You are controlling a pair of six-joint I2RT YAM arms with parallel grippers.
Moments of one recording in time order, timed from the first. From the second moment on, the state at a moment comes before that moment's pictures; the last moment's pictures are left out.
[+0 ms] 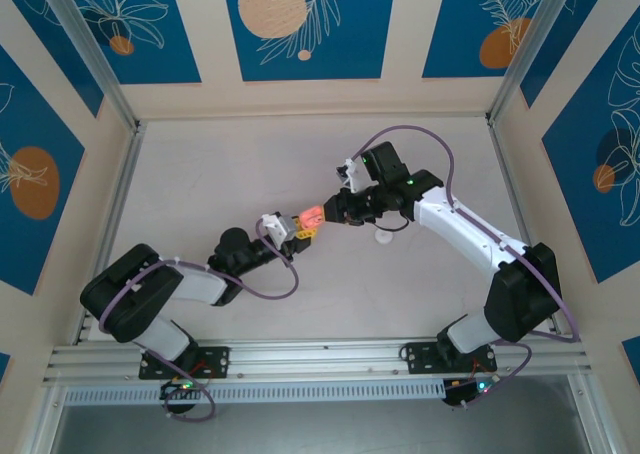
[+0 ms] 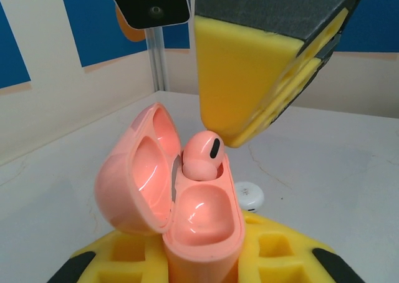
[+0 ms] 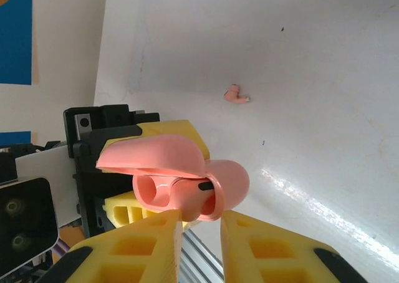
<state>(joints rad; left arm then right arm) -0.69 1.53 0.35 1.20 0.38 0.06 0.54 1.47 1.22 -0.69 -0.63 0.52</state>
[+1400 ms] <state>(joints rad) -0.69 1.51 0.35 1.18 0.38 0.06 0.58 1.49 1.26 -0.72 -0.59 0.48</state>
